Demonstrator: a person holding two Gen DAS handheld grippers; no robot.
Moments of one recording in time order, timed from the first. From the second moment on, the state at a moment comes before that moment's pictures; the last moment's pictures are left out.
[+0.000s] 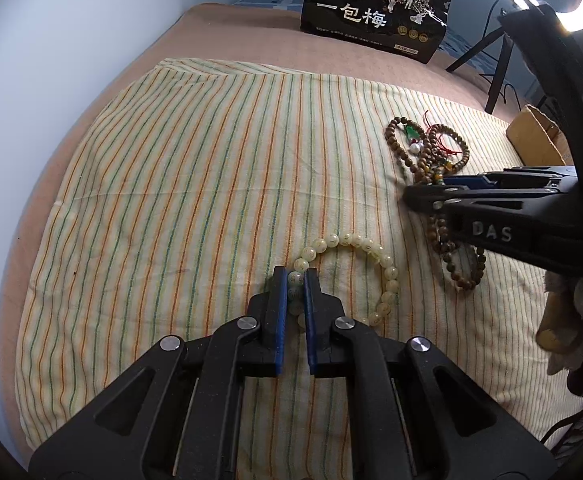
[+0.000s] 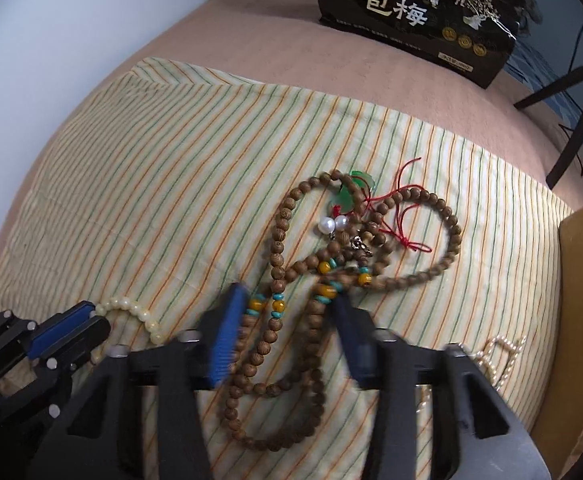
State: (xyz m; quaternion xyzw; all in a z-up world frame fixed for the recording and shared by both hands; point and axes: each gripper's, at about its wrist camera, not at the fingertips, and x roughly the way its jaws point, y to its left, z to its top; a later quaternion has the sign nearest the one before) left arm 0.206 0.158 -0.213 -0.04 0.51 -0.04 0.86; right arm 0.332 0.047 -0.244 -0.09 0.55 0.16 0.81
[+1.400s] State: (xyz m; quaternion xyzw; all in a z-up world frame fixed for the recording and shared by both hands) left arm 0.167 0.083 -0.119 -0.10 0.45 -0.08 0.88; right arm 0.223 -0.123 -0.137 0.01 0.46 0.23 0.86
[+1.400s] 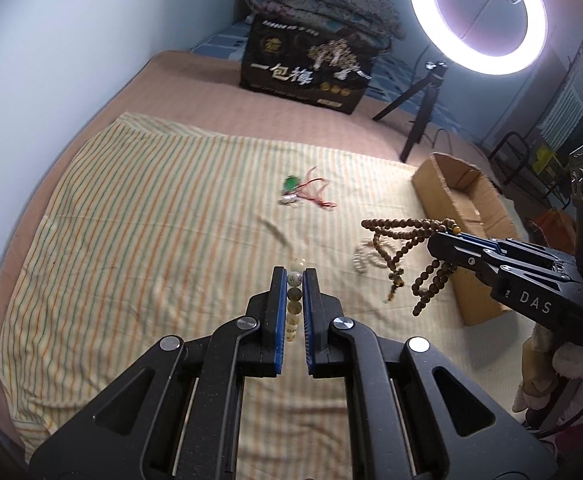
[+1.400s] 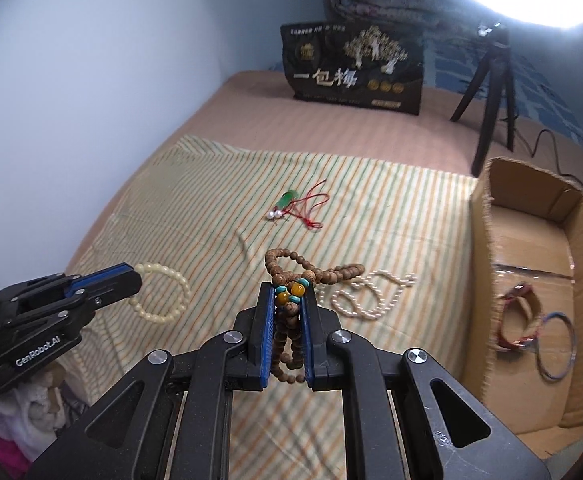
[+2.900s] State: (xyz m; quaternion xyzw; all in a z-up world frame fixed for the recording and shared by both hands) left arm 0.218 -0.124 -0.068 -0.06 0.40 -0.20 0.89; right arm 0.170 -0.340 -0.079 0.07 0.38 0.15 0.91
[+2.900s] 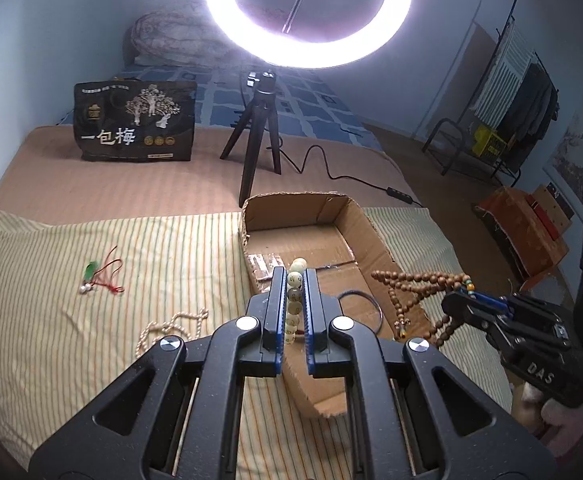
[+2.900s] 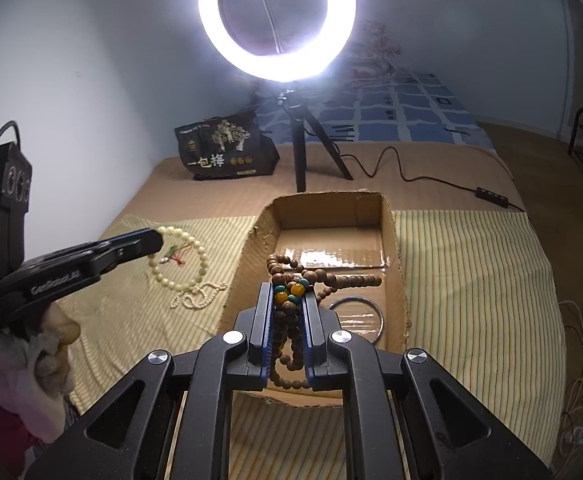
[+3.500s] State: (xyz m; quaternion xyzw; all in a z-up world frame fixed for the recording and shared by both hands) left arm 0.274 -0.161 -0.104 -0.04 0.41 -0.19 0.89; right arm 0.191 -0.358 -0.109 0.08 0.40 0.14 0.90
